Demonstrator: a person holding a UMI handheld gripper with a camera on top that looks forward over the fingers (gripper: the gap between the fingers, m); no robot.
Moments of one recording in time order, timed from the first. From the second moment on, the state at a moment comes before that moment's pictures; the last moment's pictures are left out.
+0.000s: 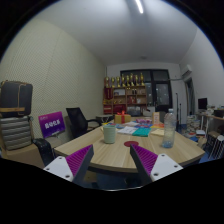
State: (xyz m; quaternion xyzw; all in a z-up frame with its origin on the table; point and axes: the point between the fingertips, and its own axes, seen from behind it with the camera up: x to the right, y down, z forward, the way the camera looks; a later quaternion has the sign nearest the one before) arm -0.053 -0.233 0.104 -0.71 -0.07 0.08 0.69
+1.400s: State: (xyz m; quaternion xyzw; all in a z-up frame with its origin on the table) arm 0.246 0.097 0.103 -0.73 0.03 -0.07 0.68
